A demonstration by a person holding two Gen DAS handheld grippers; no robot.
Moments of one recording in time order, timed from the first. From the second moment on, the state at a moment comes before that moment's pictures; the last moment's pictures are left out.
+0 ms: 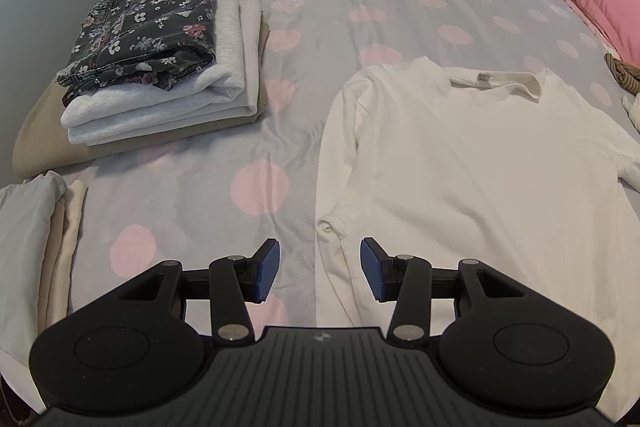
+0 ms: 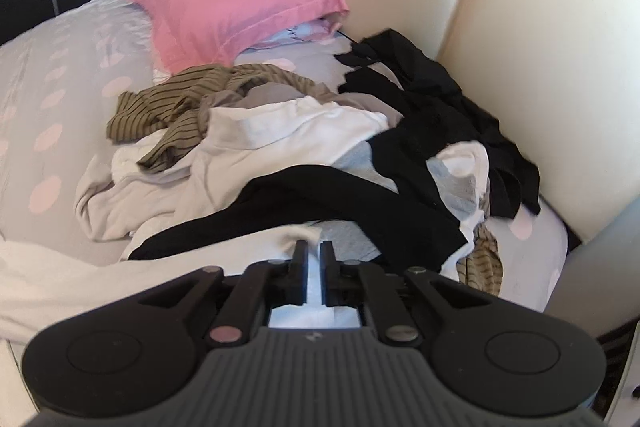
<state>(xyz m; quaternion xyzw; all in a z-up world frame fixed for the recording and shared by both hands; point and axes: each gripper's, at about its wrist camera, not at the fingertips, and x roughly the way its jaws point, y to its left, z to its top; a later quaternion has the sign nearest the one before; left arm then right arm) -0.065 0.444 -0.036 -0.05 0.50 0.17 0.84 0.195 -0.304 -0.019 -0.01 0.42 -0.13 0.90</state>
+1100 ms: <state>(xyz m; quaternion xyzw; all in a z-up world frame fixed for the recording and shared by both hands) -0.154 0.442 -0.117 -0.12 0.59 0.16 0.78 0.009 0.018 -0.143 -0.17 0.48 0.32 0.80</state>
